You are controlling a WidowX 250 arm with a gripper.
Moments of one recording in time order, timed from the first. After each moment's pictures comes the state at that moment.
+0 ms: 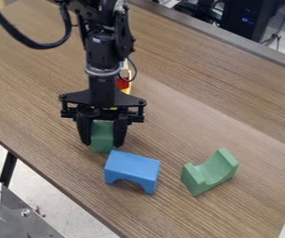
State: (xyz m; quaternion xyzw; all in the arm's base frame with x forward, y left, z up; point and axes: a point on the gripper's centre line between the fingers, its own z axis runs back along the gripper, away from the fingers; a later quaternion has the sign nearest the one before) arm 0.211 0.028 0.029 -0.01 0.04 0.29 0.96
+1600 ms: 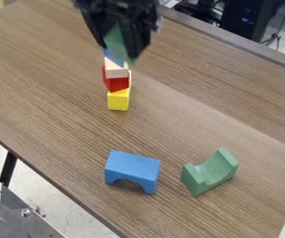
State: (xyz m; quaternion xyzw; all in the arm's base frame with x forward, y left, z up) arm 0.232 0.015 0.183 -0.04 -0.18 0.01 0.98
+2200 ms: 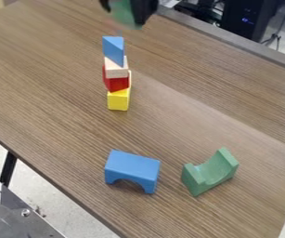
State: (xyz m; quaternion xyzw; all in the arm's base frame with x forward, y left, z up) arm 0.248 0.018 0.212 0.02 -0.21 0.02 0.98
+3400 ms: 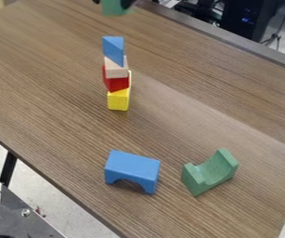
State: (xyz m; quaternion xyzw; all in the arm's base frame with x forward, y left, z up) arm 0.281 0.071 0.183 -0.03 -0.07 0.11 0.99
